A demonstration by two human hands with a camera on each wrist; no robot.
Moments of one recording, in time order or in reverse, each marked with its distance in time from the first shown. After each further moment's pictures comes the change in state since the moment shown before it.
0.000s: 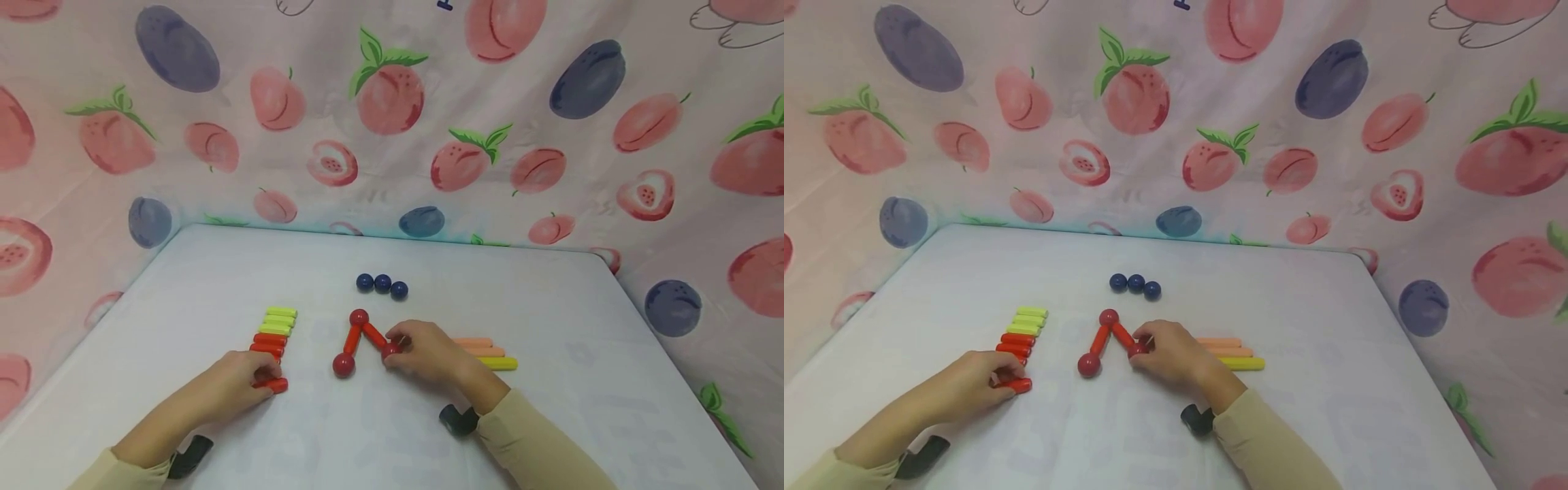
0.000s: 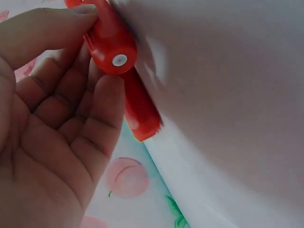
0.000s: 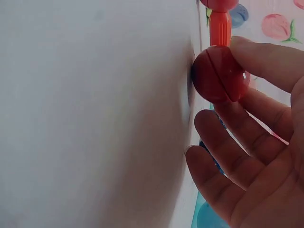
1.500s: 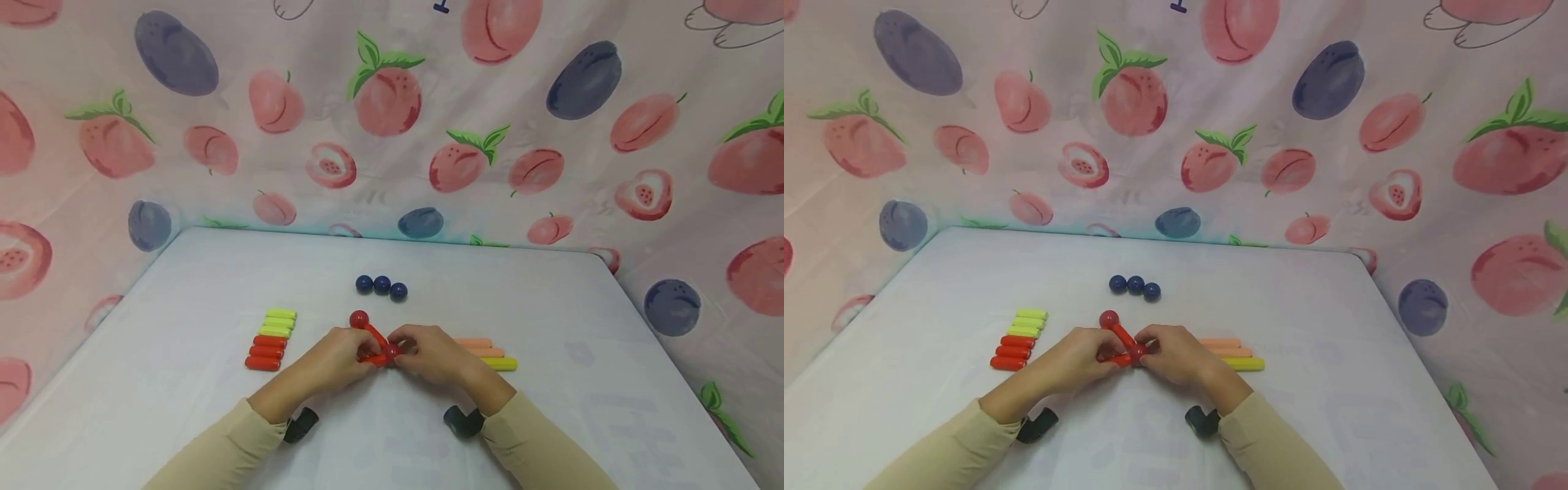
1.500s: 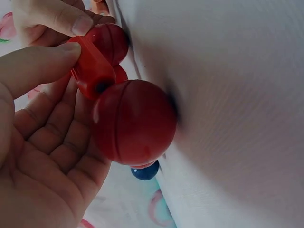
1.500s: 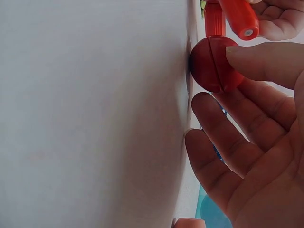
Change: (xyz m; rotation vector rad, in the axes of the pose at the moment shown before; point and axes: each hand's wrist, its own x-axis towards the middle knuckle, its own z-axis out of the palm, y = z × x) left_hand 0.071 0.100 0.041 -0.115 0.044 0.261; right_hand -0.007 0.010 -0.004 0.045 -0.030 -0.073
